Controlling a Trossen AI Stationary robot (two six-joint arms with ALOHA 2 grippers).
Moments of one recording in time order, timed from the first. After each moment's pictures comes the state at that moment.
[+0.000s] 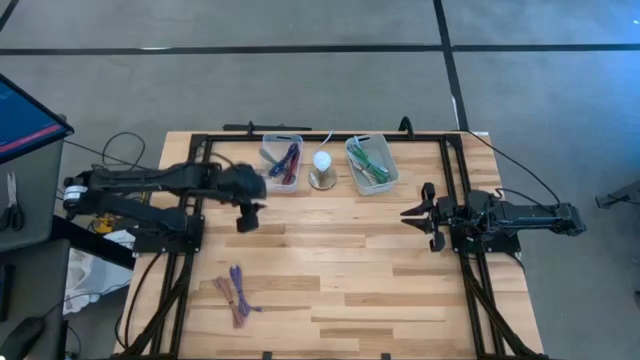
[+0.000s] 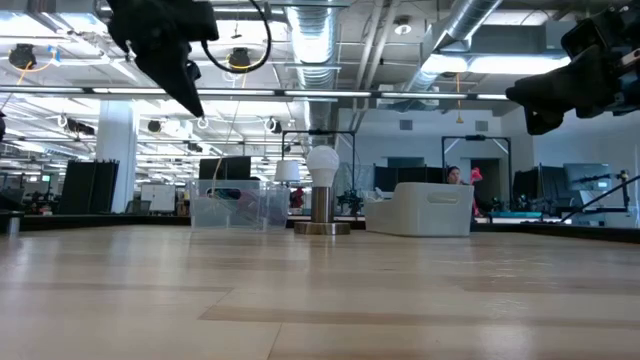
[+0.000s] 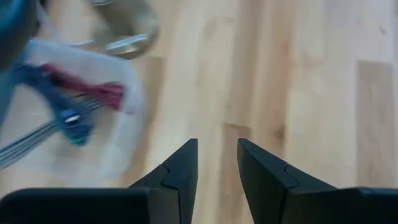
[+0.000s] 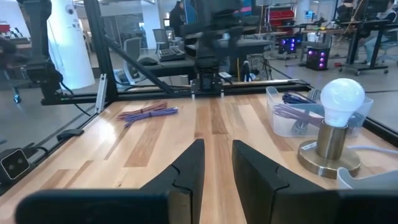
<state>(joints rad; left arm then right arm) 0.10 1.09 0.90 -0.78 -0.10 0.06 0.00 0.03 0.02 -0.03 0.00 0.05</state>
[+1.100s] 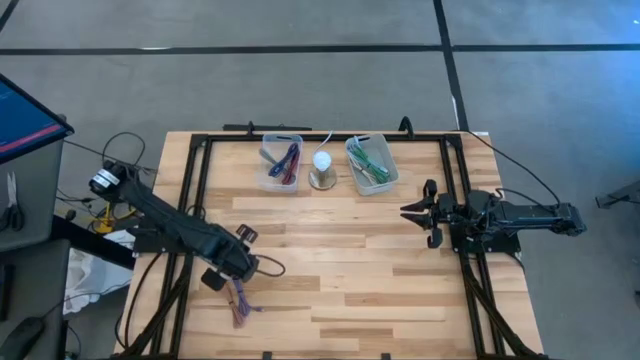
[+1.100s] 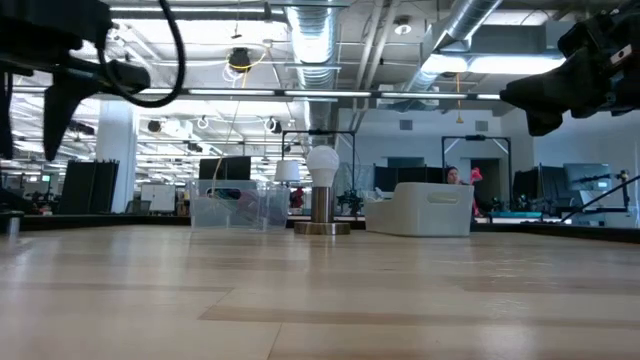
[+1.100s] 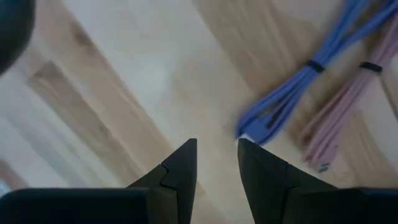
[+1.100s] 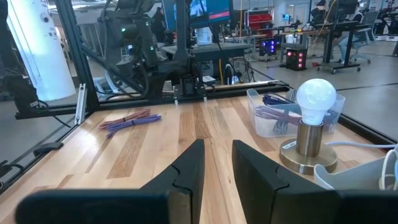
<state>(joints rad) -0.55 1.38 0.90 -1.02 -0.13 0.12 0.00 0.03 0.02 -0.01 0.08 0.08</state>
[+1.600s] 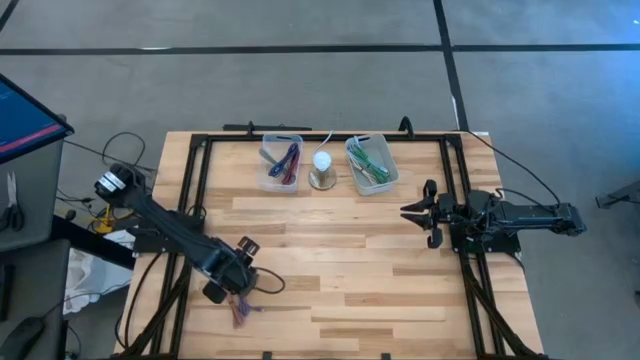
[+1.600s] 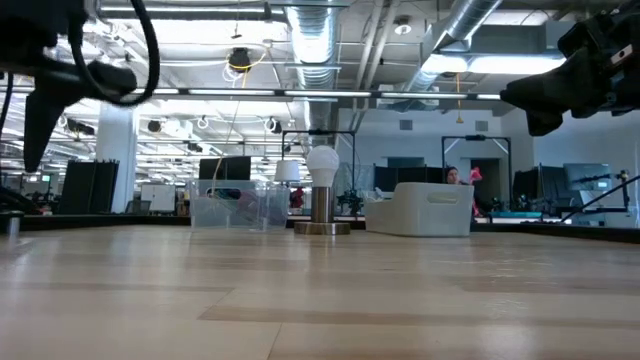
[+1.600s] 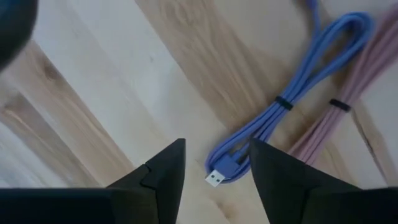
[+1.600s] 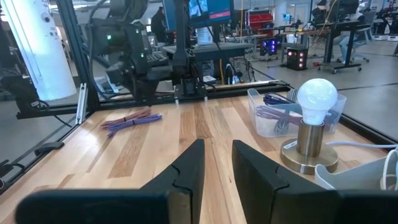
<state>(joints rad) -0.65 1.45 0.90 -0.92 -0.12 0.04 0.00 0.03 0.02 -0.01 0.08 0.08</state>
